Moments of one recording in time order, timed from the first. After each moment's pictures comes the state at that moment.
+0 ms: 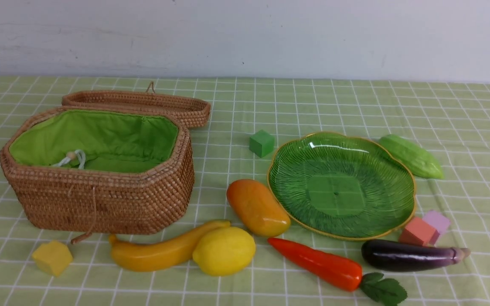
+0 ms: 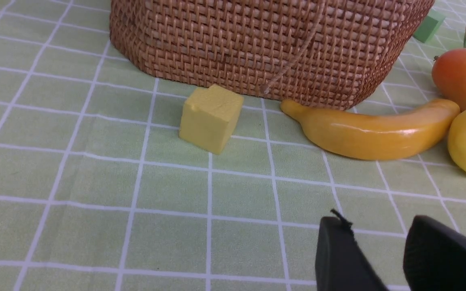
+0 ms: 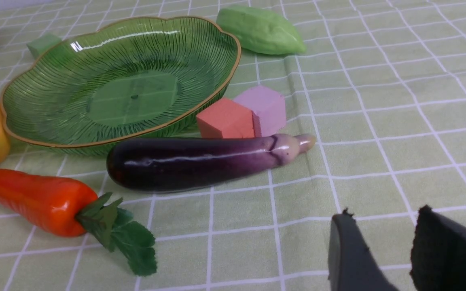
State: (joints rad) right arm 0.00 -0.01 0.02 0.00 0.38 0.13; left arm -0.14 -0.01 0.03 -0.06 0.38 -0.24
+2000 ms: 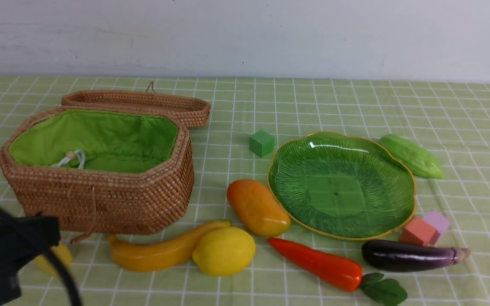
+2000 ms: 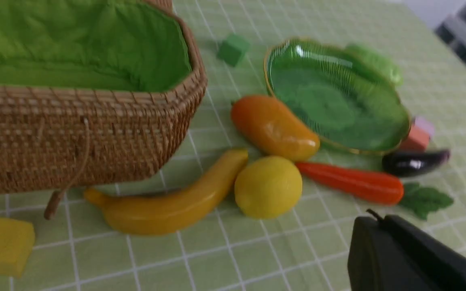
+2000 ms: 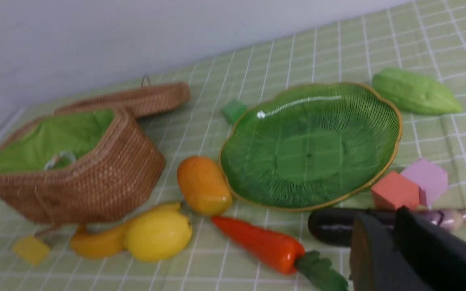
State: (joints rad) right arm 0.10 0.28 -0.61 0.33 0.75 0.06; left arm -0.14 0.62 -0.67 -0.58 0.71 0.24
